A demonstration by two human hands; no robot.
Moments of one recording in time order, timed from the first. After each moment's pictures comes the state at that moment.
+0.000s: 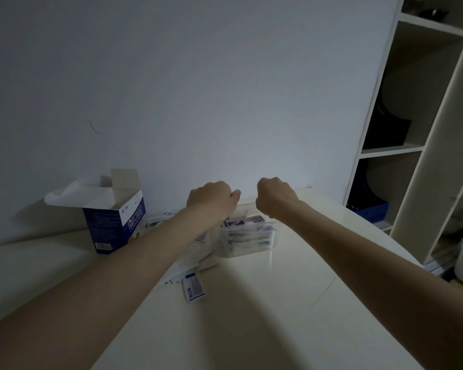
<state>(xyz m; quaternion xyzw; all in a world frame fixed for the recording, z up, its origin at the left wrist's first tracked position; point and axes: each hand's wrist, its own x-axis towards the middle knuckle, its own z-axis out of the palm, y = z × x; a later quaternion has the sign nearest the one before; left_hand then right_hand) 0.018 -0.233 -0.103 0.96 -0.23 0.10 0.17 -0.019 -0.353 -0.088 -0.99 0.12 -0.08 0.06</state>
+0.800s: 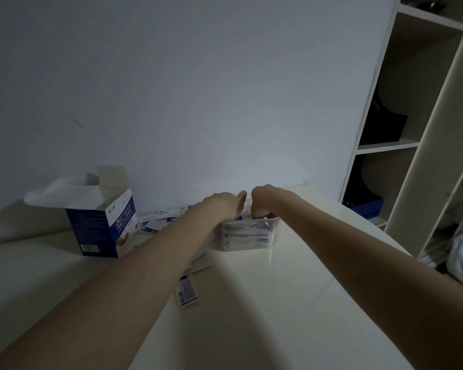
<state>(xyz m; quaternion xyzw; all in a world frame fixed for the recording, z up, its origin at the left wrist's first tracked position) 0.018 -0.266 -0.104 0.97 -0.19 -0.10 0.13 0.015 -0.363 -0.102 -0.99 0.15 0.07 0.00</state>
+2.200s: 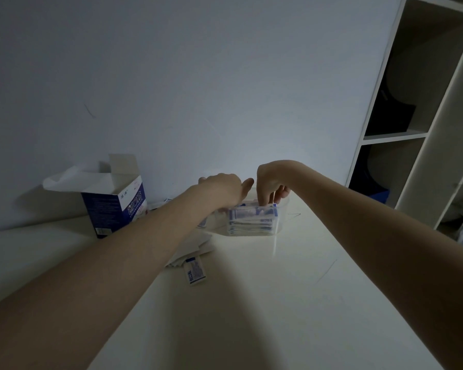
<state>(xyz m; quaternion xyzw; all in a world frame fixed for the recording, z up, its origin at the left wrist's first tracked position) 0.014 -0.251 -0.098 0.97 -0.23 -0.01 0.06 0.011 -0.364 -0.073 -0.98 0.11 0.18 0.03</state>
